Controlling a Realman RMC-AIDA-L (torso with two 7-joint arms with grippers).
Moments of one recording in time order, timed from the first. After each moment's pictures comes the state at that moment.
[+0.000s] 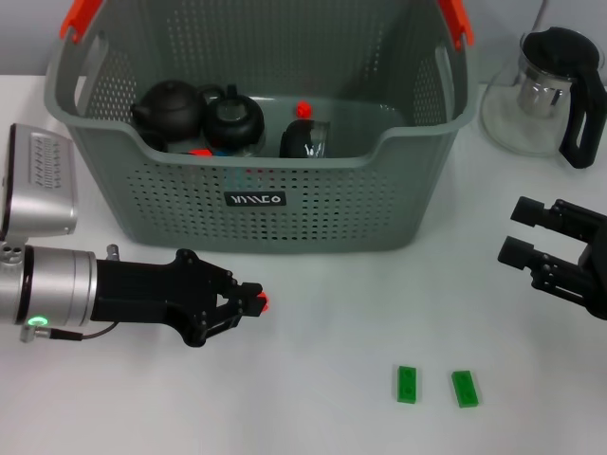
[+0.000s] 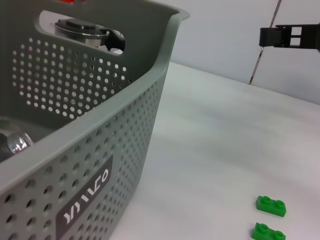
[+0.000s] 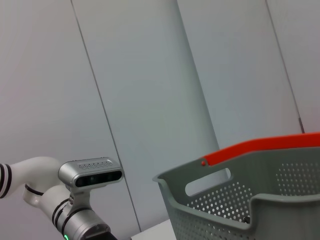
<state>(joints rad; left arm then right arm) -0.52 -2.13 0.69 0.71 2.23 1.57 -1.32 0.41 2.06 -0.40 -0.52 -1.96 -1.85 1.18</state>
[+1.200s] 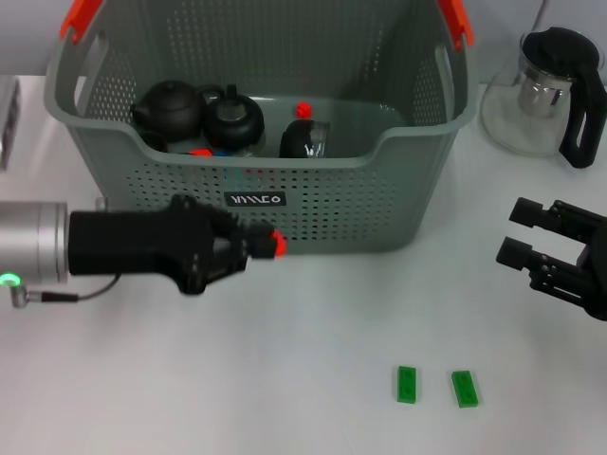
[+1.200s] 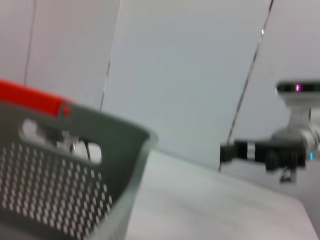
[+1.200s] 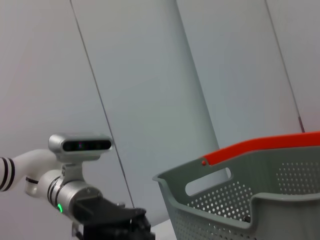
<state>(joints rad) -0.56 -2.10 0.56 0.72 2.11 1.78 -1.37 0.41 2.06 -0.40 -0.52 -1.96 -1.85 1.18</state>
